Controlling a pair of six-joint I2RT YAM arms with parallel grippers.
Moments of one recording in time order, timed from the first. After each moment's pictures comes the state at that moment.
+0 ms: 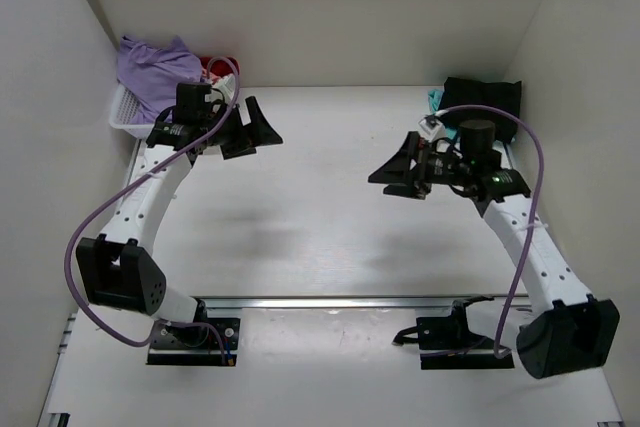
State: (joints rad) left arm -0.18 1.46 1.40 -0.64 0.51 -0.46; right arm 0.19 1.14 1.04 -0.49 -0.94 0.65
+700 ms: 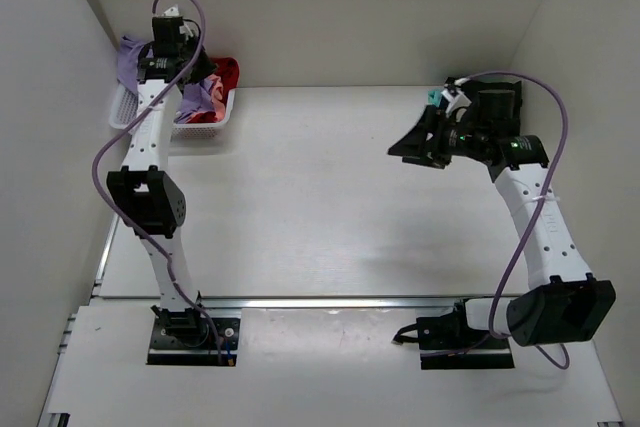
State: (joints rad) left arm -0.01 1.99 2.17 -0.70 0.07 -0.46; right arm 0.12 1.28 1.37 -0.77 -0.79 0.45
